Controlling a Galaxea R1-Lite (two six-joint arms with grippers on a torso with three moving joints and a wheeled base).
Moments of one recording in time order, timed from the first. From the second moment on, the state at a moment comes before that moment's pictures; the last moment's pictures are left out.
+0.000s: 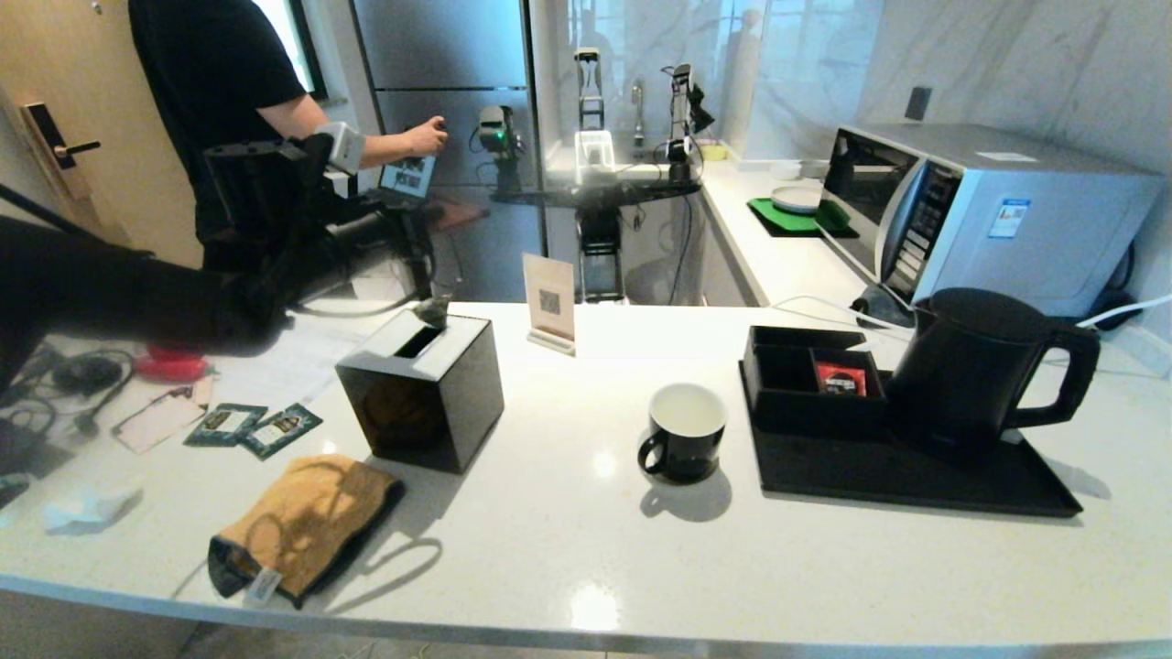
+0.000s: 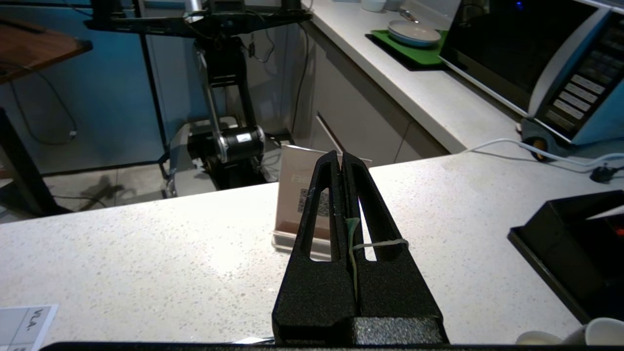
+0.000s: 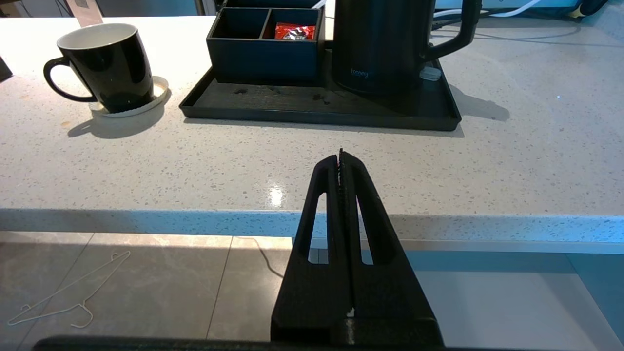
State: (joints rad) left arm -0.10 2.03 -1.36 -0.70 -0.33 -0.17; right arm 0.00 0.00 0.00 0.00 -0.02 0.02
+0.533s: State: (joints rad) left arm -0.10 2.01 -1.24 -0.74 -0.31 -0.17; right arm 0.00 0.00 0.00 0.00 -0.02 0.02
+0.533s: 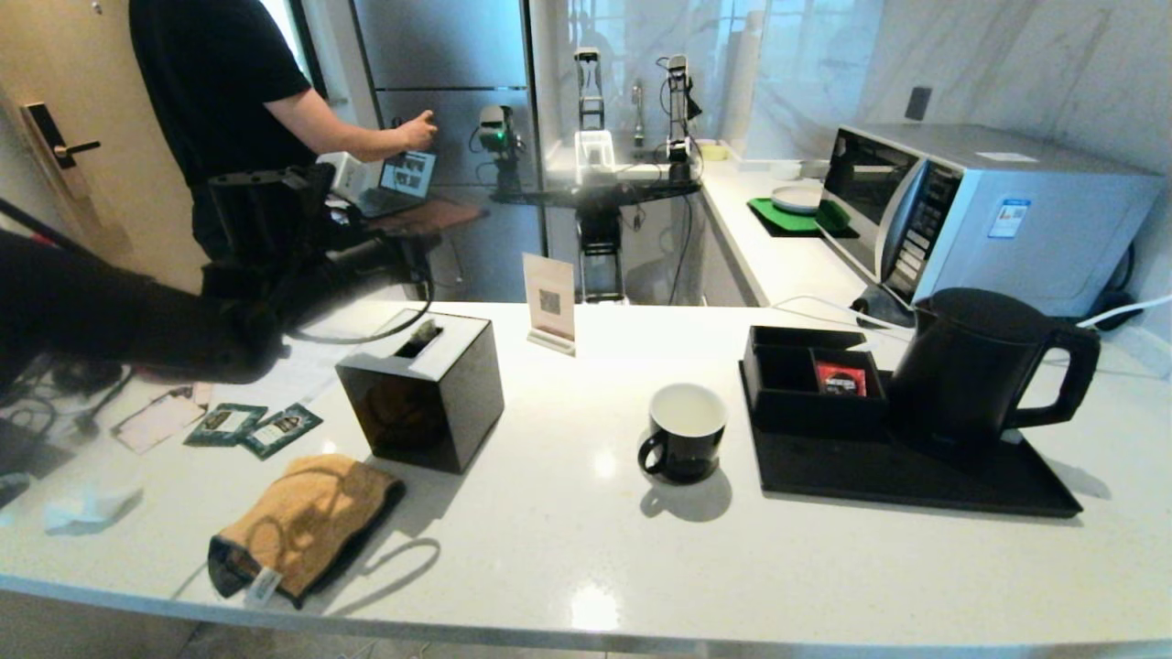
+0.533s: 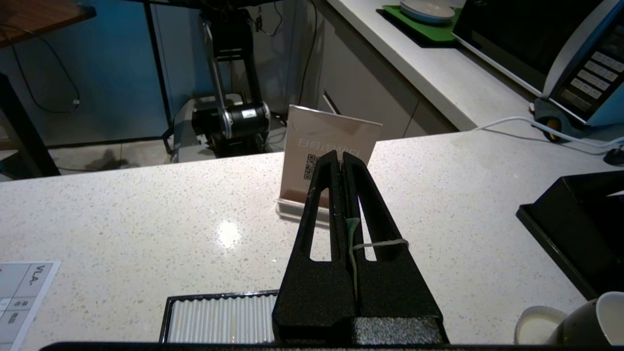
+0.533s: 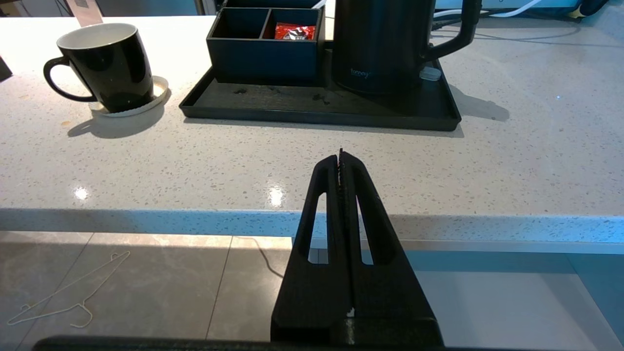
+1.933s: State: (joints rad) left arm -0.10 2.01 -1.15 -0.76 -0.28 -0.17; right arm 0.00 0.00 0.00 0.00 -0.02 0.02
